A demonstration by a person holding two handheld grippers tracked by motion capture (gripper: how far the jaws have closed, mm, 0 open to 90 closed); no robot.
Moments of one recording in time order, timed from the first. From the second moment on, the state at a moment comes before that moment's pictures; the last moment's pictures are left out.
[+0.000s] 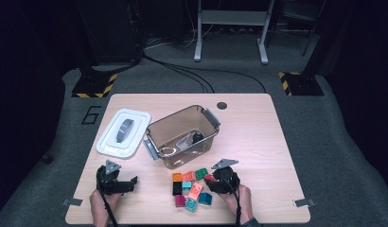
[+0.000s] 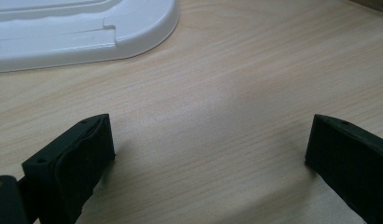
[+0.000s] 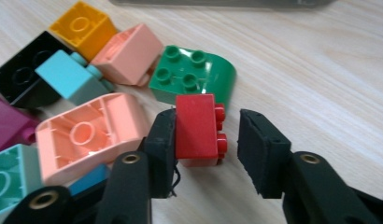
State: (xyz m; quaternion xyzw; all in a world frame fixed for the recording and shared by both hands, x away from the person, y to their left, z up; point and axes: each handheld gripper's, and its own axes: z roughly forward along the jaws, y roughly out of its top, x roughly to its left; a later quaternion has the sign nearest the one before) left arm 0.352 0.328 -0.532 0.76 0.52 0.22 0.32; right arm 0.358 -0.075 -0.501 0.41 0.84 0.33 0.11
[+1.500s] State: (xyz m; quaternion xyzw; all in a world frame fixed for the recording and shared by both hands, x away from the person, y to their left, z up) left arm 0.352 0.328 -0.532 0.76 0.52 0.22 0.32; right arm 0.435 -0.138 -0.465 0.50 0.77 0.35 0.19
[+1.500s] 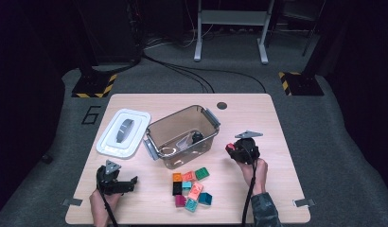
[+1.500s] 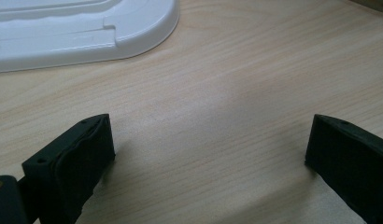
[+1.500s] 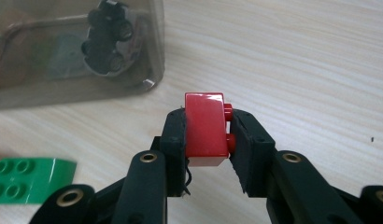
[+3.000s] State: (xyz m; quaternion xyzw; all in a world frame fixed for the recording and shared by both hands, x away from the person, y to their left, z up) left arm 0.352 0.328 -0.532 0.76 0.52 0.22 0.32; right arm 0.503 -0.111 -0.373 0.47 0.76 0.36 0.27
